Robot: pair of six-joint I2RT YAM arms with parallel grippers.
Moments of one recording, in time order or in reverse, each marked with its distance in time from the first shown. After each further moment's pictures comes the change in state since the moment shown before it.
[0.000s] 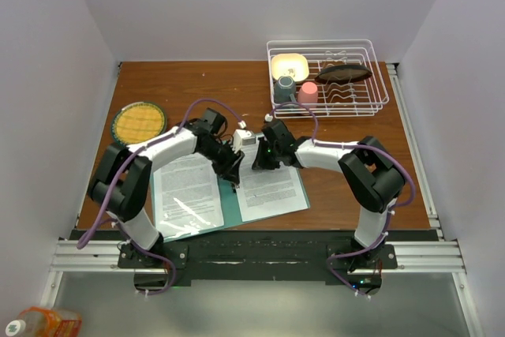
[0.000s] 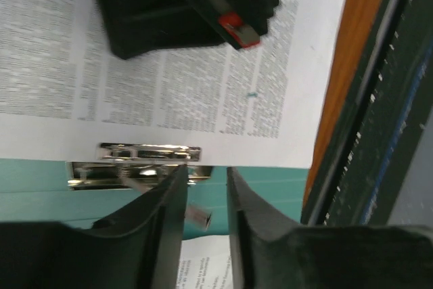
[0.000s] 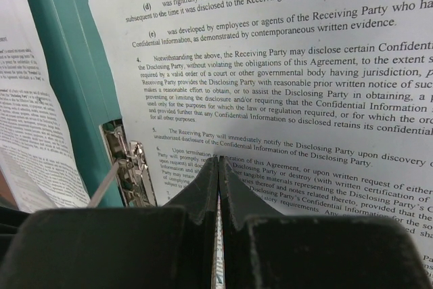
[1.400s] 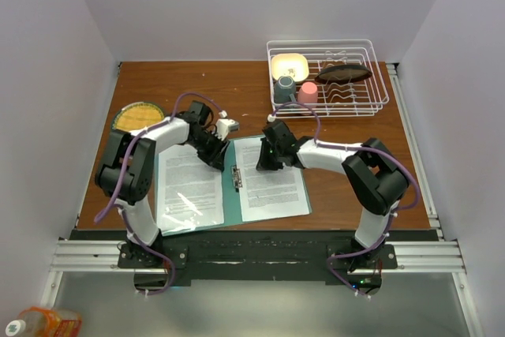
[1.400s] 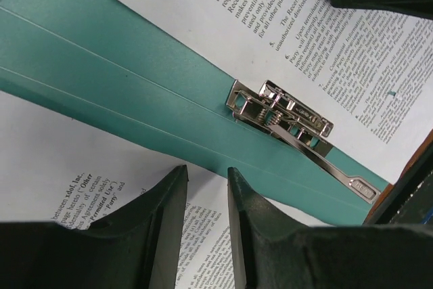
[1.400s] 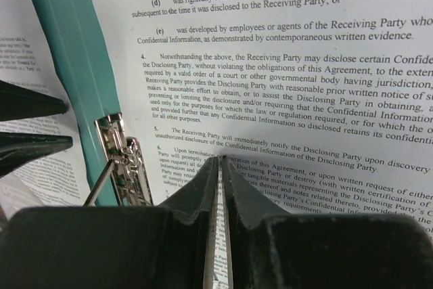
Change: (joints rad) left arm 0.160 0.147 0.054 -0.011 -0.160 -0.060; right arm 0.002 -0.031 -0.007 -0.048 0.042 -0.004
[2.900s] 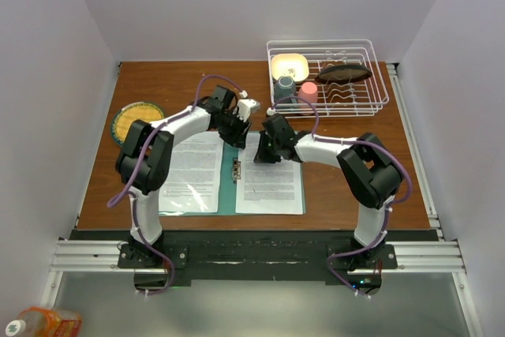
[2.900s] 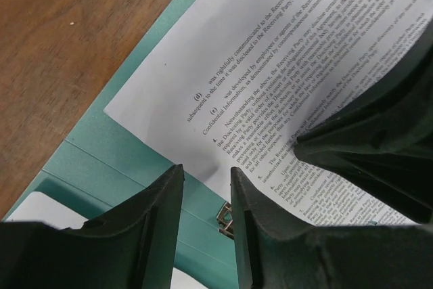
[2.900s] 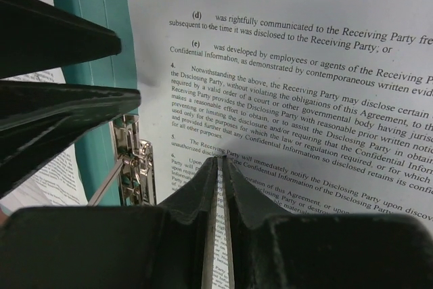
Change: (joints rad) left arm -0.123 0.154 0.275 0.135 -0.121 -0.144; right arm -0.037 0.065 0.071 0.024 -0.003 -0.016
